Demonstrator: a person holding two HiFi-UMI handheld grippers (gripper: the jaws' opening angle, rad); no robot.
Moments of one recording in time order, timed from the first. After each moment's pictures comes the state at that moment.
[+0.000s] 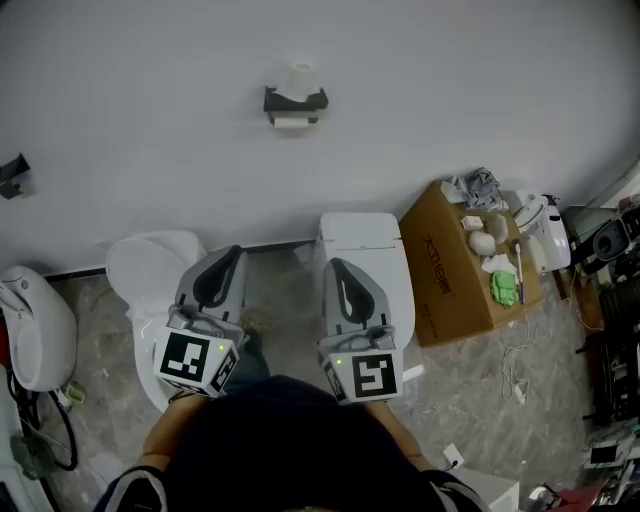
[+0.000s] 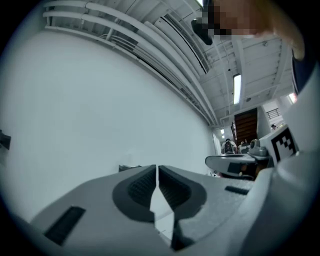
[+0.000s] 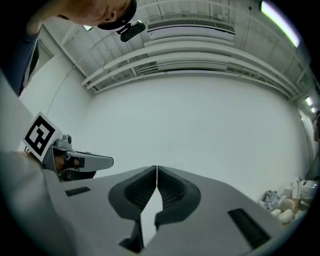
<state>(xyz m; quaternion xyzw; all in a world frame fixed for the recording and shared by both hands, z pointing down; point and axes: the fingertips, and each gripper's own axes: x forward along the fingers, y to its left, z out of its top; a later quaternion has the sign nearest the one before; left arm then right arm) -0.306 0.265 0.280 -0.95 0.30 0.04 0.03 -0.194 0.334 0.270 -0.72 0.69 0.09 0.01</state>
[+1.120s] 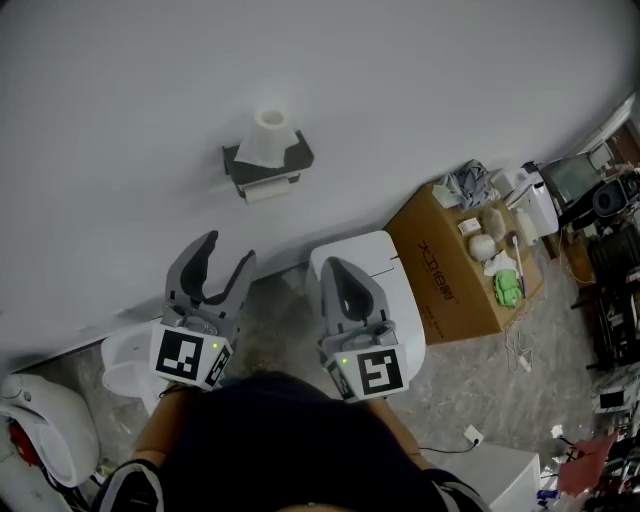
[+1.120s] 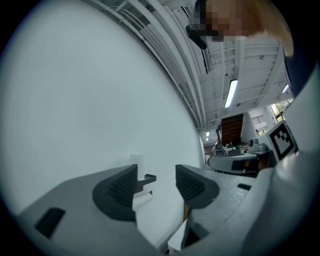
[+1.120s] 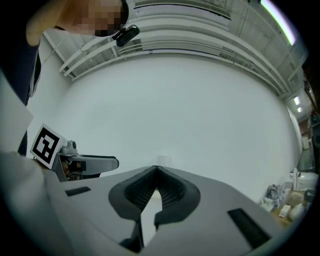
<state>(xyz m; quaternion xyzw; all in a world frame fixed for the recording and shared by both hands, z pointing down) -0.180 -0.014 0.271 -0.98 0.19 0.04 0.04 -0.085 0.082 0.271 -0.77 0.63 0.05 0.02</state>
